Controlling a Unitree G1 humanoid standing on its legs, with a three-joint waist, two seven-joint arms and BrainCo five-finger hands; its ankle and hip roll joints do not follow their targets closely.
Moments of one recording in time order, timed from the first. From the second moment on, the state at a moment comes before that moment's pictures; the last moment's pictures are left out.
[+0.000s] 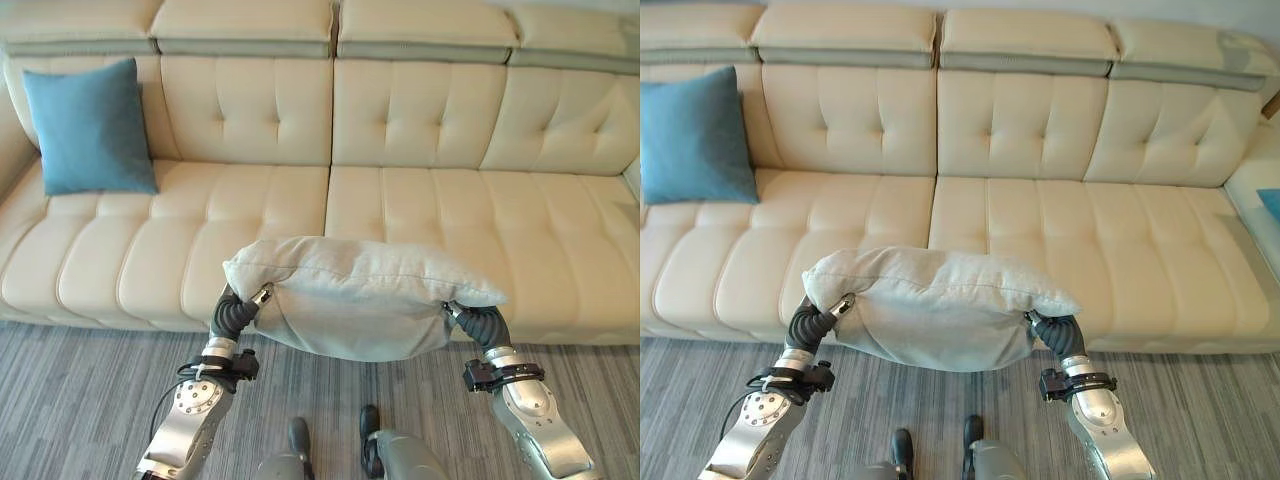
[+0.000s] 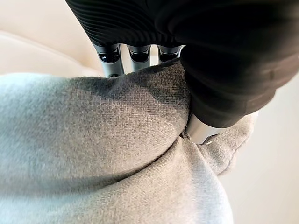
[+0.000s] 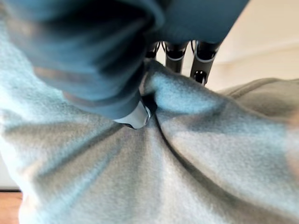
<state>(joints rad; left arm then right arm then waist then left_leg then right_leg) 0.12 0.39 -0.19 -0.07 -0.41 -0.17 0.14 0.18 -0.41 0.13 -0.13 0.28 -0.13 -0.10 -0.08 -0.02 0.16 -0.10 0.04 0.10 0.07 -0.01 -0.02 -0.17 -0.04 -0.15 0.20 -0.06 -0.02</state>
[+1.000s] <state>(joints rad) 0.08 0.40 -0.11 0.02 -0.36 -0.16 0.15 0.07 -0.40 0.21 -0.12 0.28 -0.10 -0.08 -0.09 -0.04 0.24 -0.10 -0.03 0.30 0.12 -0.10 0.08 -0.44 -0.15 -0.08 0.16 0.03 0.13</state>
